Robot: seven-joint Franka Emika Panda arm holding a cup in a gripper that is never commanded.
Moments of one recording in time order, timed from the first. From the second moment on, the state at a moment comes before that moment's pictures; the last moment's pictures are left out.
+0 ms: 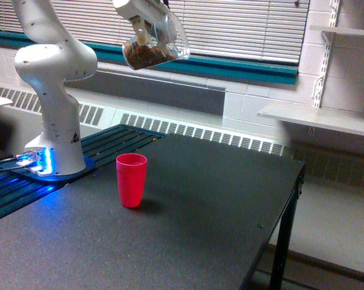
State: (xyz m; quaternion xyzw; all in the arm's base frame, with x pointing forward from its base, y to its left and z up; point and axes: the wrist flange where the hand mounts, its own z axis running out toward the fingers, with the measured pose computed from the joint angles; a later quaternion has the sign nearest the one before) arm 0.367 -0.119 0.523 0.89 -0.36 0.26 0.07
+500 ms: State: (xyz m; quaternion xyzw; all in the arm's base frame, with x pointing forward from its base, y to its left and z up) arm 0.310 -0.081 0.522 0.89 -0.38 0.23 0.09
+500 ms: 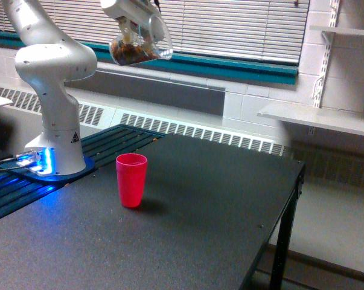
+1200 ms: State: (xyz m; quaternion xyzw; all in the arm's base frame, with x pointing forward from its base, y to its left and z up) arm 0.270 -0.062 0.515 0.89 -0.41 0.20 0.10
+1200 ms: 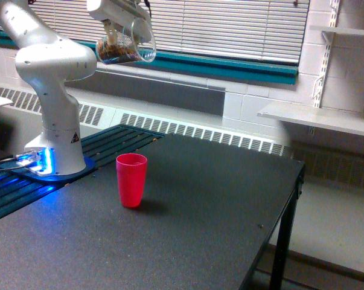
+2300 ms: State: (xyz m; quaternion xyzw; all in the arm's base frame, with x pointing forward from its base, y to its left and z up) arm 0.247 -0.045 0.512 0.89 -0.42 0.15 0.12
